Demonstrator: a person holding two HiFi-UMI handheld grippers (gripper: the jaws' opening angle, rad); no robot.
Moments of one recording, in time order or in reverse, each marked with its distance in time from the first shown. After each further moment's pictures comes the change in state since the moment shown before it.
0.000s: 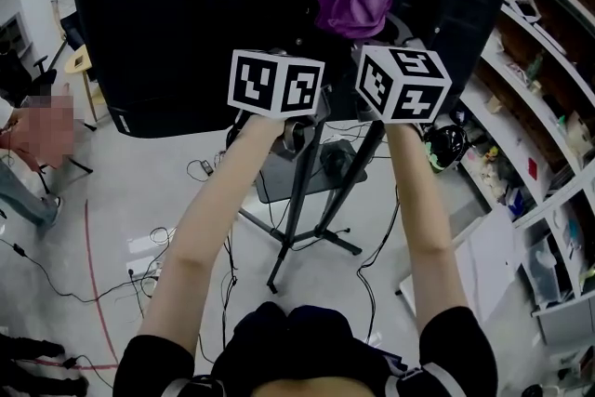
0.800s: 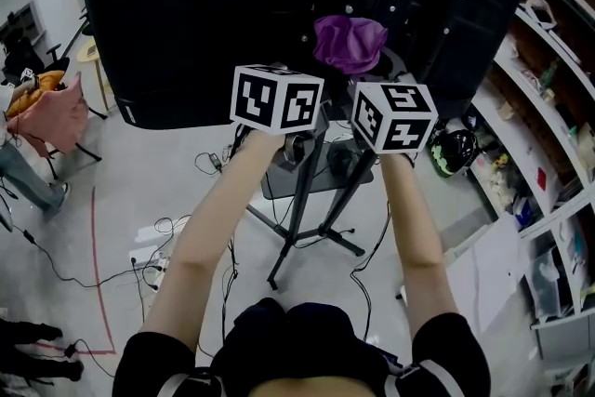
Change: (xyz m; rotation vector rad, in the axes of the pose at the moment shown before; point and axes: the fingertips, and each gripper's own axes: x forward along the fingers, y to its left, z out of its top) left arm 0.003 0.002 -0.028 -0.020 0.014 0.039; right arm -0.018 0.009 -0.067 0.056 0.081 0.042
